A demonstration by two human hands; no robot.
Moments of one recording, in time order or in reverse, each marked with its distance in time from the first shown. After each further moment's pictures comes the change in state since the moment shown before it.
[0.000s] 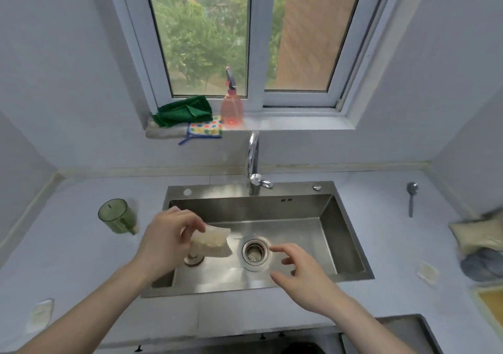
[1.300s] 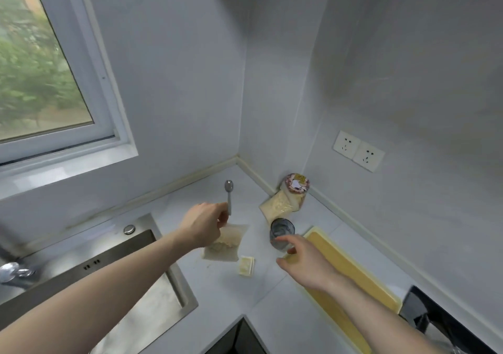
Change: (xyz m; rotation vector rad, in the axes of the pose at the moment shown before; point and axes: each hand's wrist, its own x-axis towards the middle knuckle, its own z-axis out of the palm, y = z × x) left_hand 0.187 0.478 0.330 0.123 -0.545 0.570; right_hand -0.185 0.286 -0.337 -0.042 0.461 0.448
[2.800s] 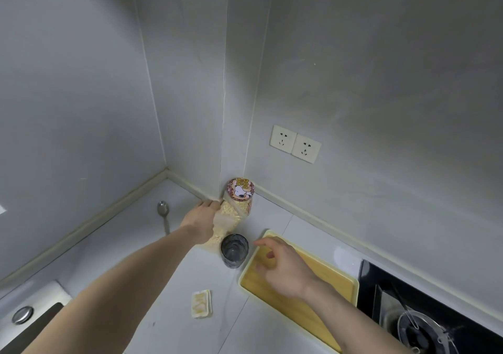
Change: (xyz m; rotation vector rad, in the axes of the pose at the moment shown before) left_hand 0.199 0.063 0.090 0.005 -0.176 0.188; right_hand 0.036 0.033 -0.041 0.057 0.160 0.215
